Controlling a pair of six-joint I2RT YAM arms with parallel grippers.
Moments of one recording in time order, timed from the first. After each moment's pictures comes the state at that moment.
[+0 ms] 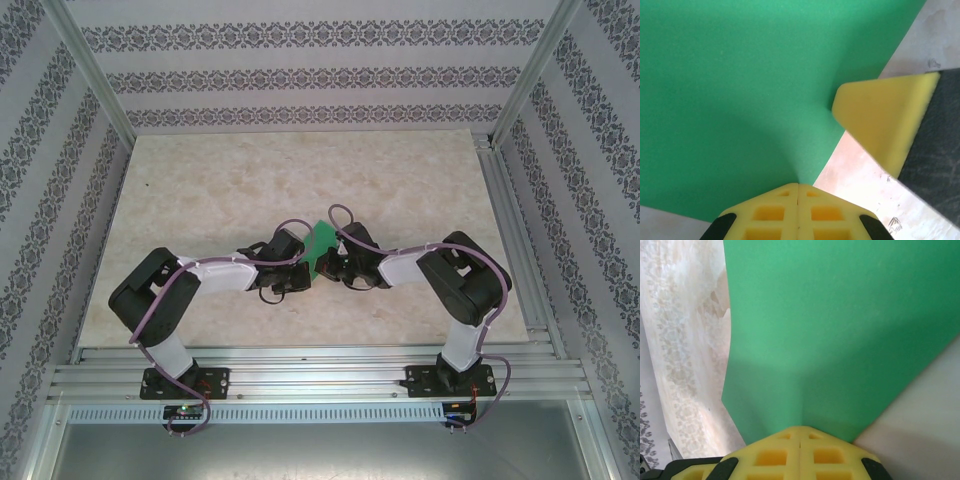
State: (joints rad) left arm -0.72 1.69 0.81 -0.17 0.23 -0.82; right arm 0.63 1.82 0.75 0.26 -0.40 0.96
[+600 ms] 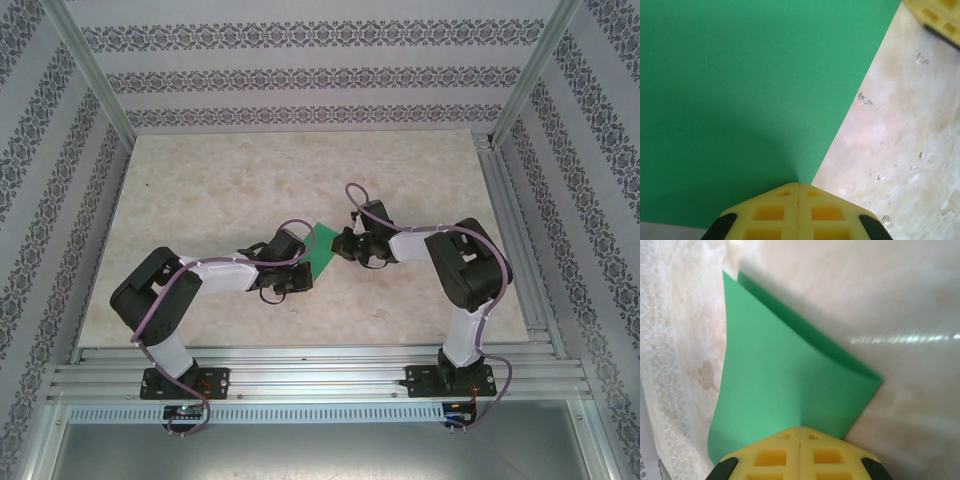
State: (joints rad) left arm -0.72 1.70 0.81 -0.15 0.27 -0.82; right arm 0.44 1.89 0.90 0.09 -0.47 0.79
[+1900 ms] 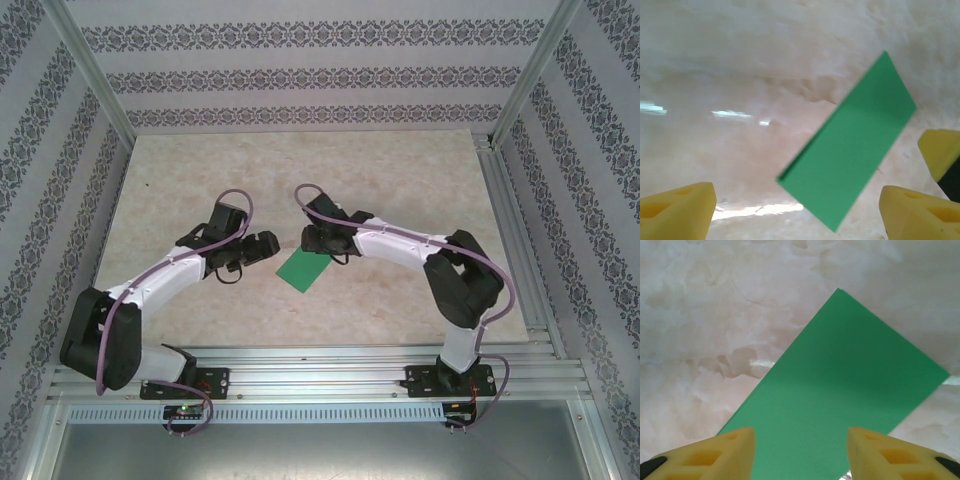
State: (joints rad) left arm -0.36 1.36 0.79 -0.40 0.22 -0.72; right arm 0.77 1.87 1.29 -0.48 0.11 0.71
